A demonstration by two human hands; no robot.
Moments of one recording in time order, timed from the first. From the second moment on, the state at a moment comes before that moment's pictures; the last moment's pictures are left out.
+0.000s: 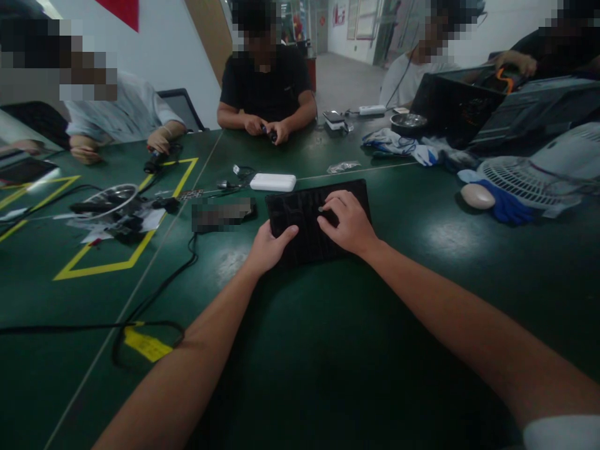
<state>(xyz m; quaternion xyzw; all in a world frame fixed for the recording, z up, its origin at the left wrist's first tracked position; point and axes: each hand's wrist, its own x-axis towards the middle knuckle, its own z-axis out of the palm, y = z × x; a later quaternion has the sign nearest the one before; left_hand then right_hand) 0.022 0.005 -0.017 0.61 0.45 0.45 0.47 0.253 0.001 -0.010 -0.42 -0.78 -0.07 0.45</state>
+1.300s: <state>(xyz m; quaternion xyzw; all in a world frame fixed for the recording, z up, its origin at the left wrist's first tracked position) 0.021 0.006 -0.017 0.61 0.45 0.45 0.47 0.252 -0.001 -0.009 -0.44 -0.79 -0.08 0.42</state>
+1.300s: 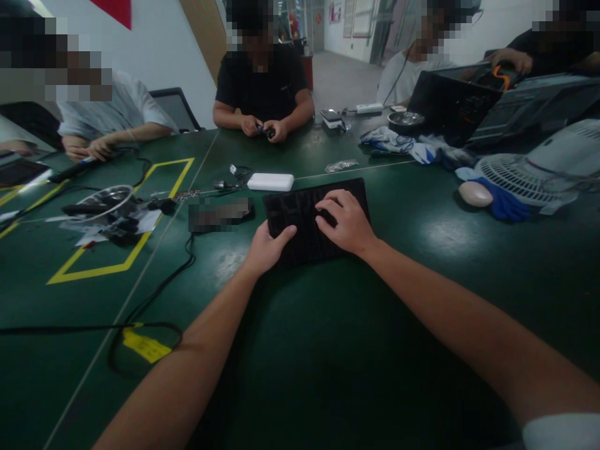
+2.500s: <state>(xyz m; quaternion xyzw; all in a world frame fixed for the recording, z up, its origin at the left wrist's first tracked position) 0.020 0.008 -0.022 0.62 0.45 0.45 0.47 0.253 -0.001 -0.010 -0.43 -0.79 -0.08 0.43</state>
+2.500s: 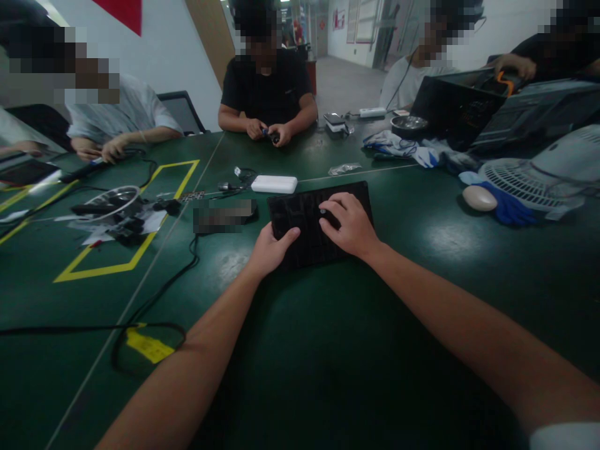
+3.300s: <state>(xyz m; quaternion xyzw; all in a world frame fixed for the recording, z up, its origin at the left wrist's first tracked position) 0.021 0.007 -0.019 0.62 0.45 0.45 0.47 0.252 -0.001 -0.009 -0.44 -0.79 -0.09 0.43</state>
